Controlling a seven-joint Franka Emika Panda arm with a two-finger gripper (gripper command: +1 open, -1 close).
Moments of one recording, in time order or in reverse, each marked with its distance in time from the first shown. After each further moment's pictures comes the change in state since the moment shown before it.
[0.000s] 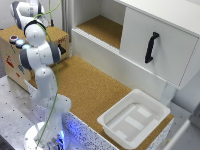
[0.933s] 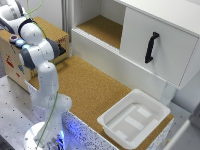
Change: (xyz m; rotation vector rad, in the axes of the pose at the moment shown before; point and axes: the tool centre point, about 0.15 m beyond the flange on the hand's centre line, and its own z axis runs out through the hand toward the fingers) arm -0.002 -0.055 0.008 -0.153 -0.062 0.129
